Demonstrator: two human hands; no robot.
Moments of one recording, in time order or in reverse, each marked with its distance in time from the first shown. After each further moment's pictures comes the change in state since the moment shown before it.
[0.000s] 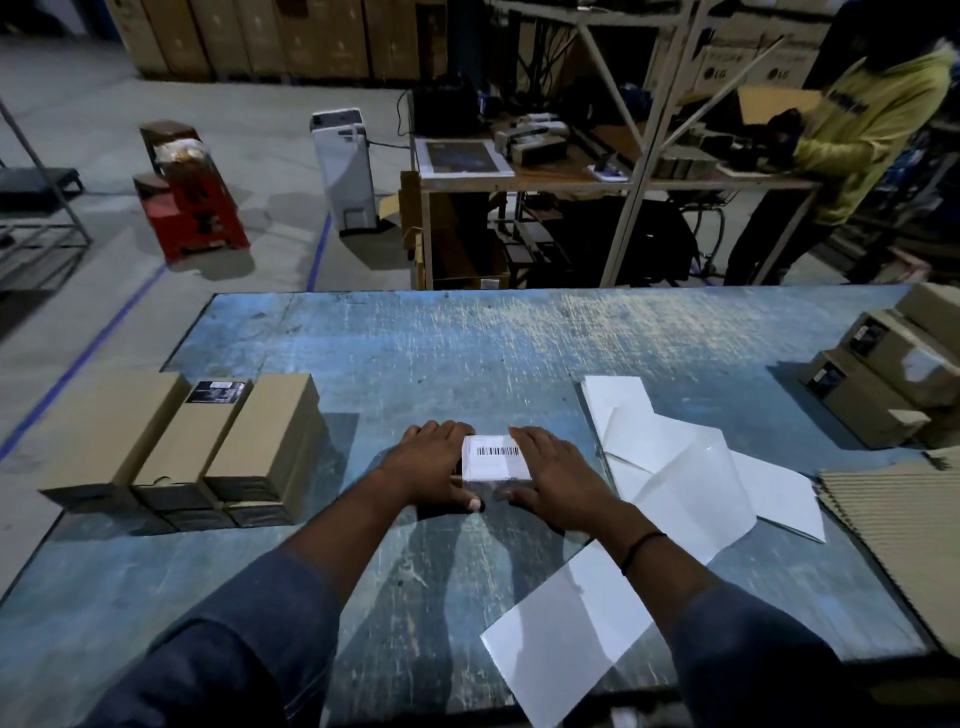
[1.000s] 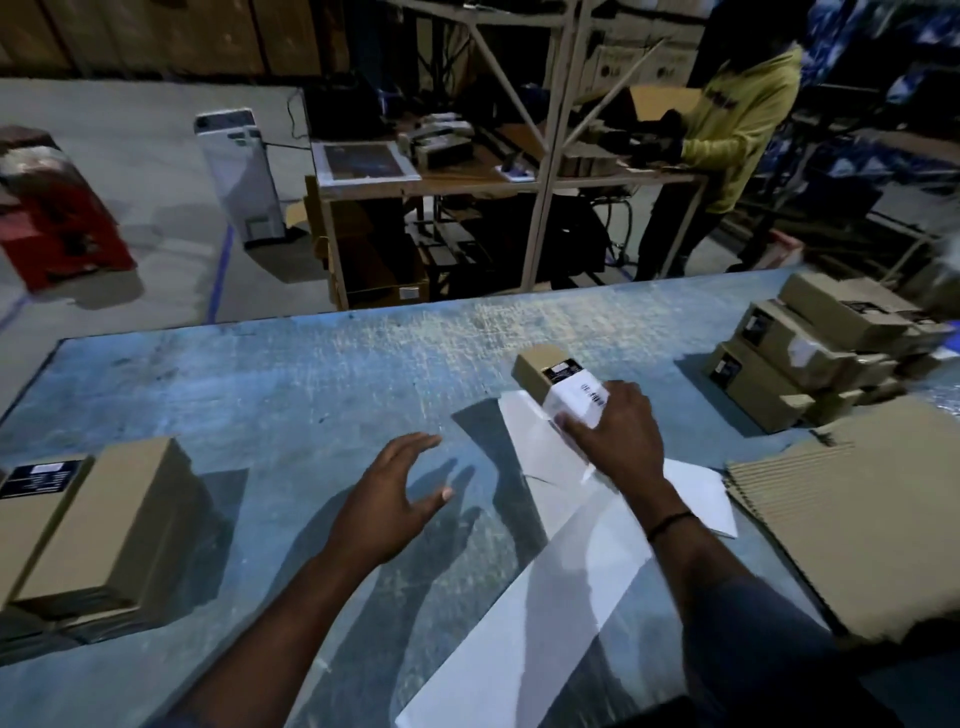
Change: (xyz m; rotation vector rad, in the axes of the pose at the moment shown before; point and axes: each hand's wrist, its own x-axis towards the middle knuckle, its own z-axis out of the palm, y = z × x) left_hand 0.028 0.061 0.009 -0.580 0.445 0.108; right_hand -0.029 0.153 -0.072 0.073 0.595 0.646
